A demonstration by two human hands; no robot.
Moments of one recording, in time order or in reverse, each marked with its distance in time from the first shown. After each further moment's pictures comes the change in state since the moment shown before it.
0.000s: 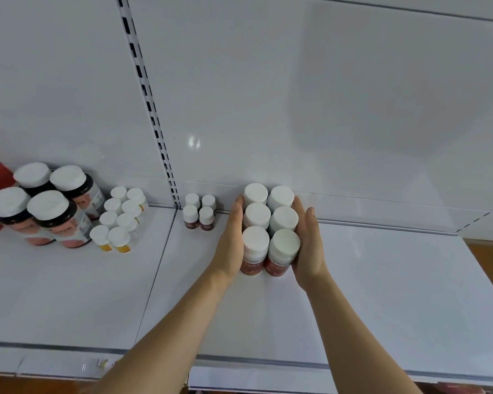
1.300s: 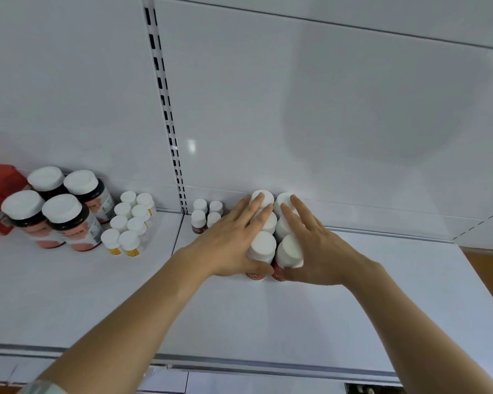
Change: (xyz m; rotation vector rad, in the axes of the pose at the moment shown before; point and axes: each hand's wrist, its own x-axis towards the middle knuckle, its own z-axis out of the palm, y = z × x) left_hand 0.004 0.042 -0.045 1.574 -0.497 0.320; right_hand -0.005 -0.048 -0.027 -1.489 -0.366 -0.252
